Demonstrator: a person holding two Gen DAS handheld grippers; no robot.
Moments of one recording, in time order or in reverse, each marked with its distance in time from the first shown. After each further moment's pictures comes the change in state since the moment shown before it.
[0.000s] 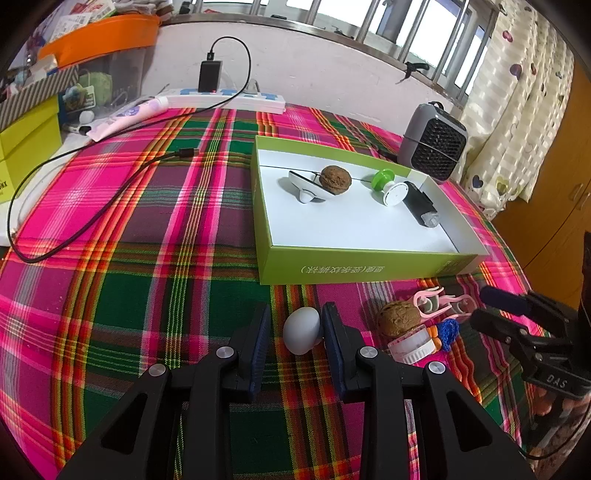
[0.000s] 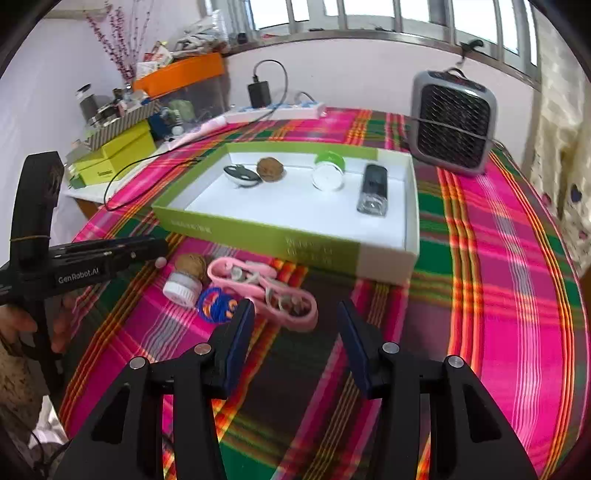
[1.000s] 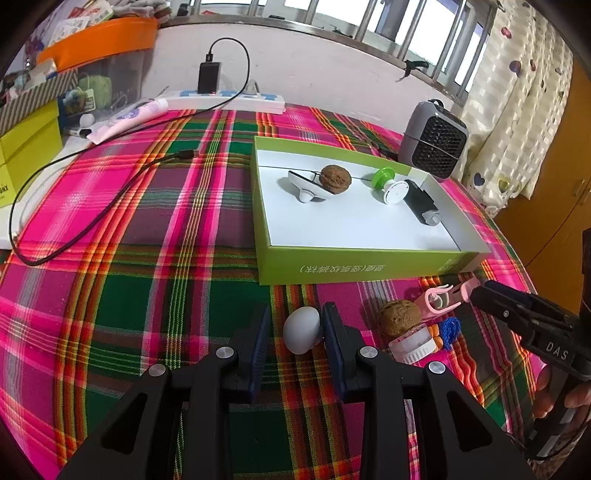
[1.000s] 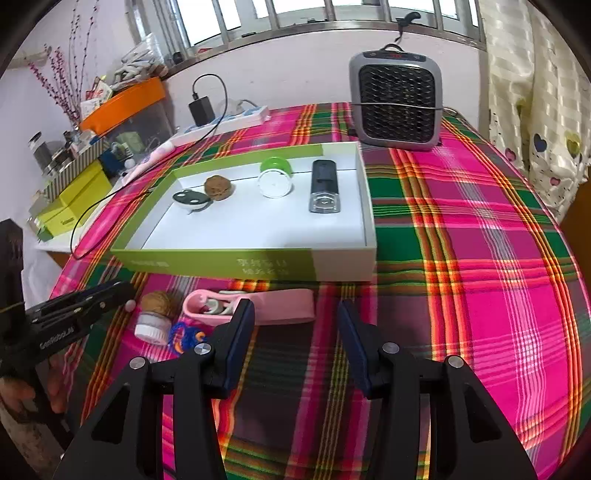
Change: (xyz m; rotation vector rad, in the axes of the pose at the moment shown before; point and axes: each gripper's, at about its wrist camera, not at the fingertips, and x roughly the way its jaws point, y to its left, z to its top) left arm 0.000 -0.002 0.000 0.008 0.001 0.010; right arm 0.000 -0.015 -0.001 0.219 -0.012 -0.101
